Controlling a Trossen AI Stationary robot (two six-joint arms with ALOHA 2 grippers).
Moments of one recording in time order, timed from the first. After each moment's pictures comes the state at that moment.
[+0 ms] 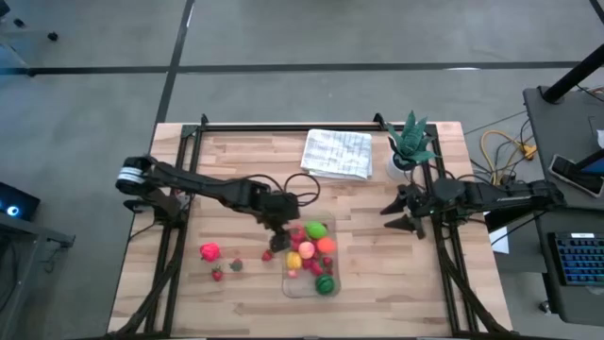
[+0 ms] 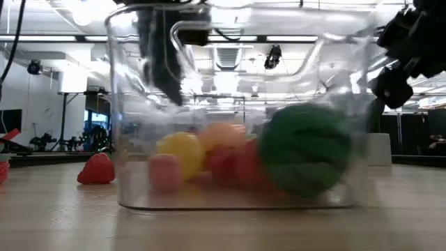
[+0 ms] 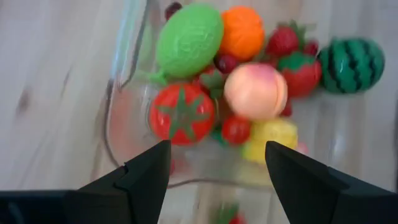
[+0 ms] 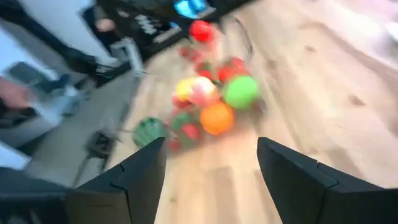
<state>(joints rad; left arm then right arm) -0.11 1.63 1.23 -0.64 0.09 -0.38 0.06 0.26 0.19 -0.23 -0.18 0.50</state>
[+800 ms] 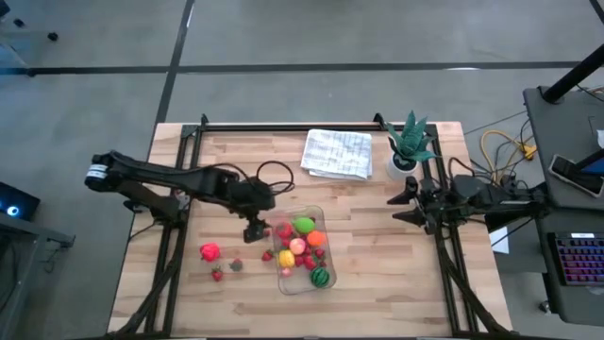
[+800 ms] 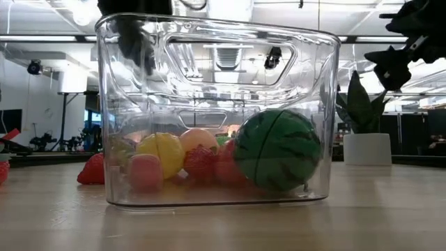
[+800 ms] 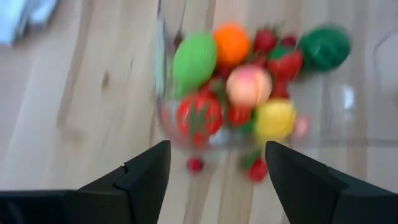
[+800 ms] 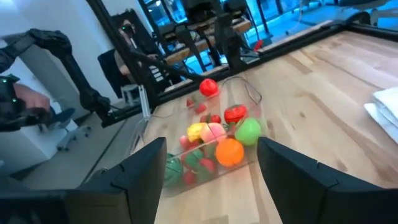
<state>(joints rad) -0.11 1.34 1.16 -0.82 -0.01 -0.29 0.06 0.01 0.18 -0.27 -0.10 0.42</state>
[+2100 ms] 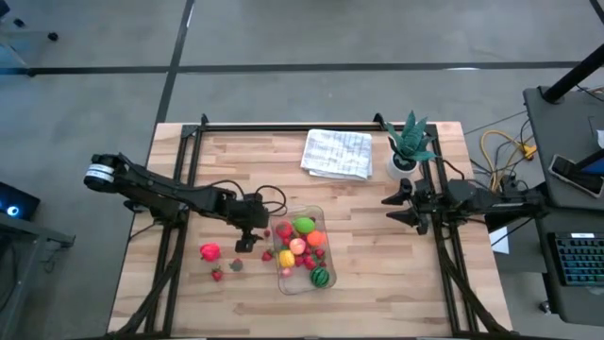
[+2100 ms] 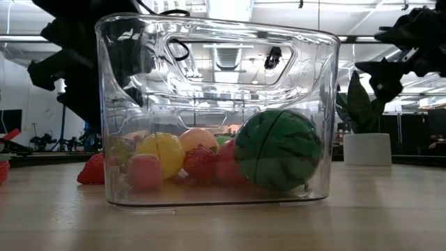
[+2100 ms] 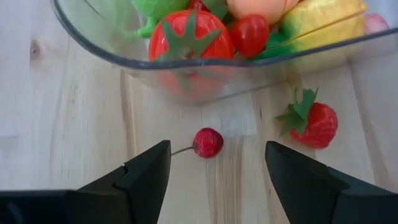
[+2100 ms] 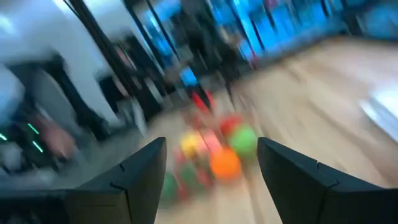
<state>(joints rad) -0.14 1.33 0.68 -0.34 0.02 -0.05 0.06 0.00 0.06 -0.12 -0.05 0.47</state>
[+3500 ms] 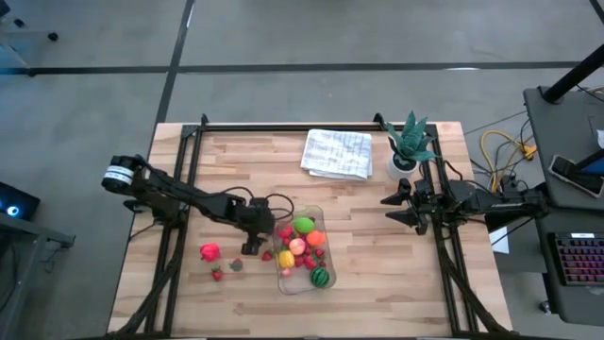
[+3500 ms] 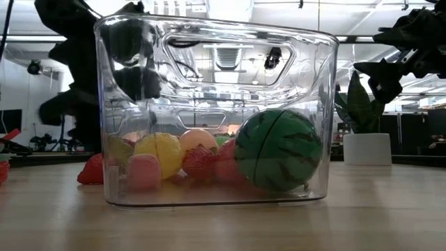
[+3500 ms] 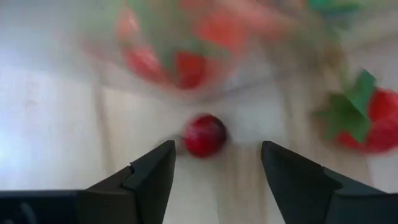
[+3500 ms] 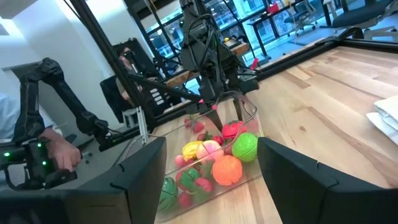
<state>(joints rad) -0.14 1.51 0.66 -0.21 0.00 0.00 0.06 0.01 0.01 0.00 -0.05 0.46</state>
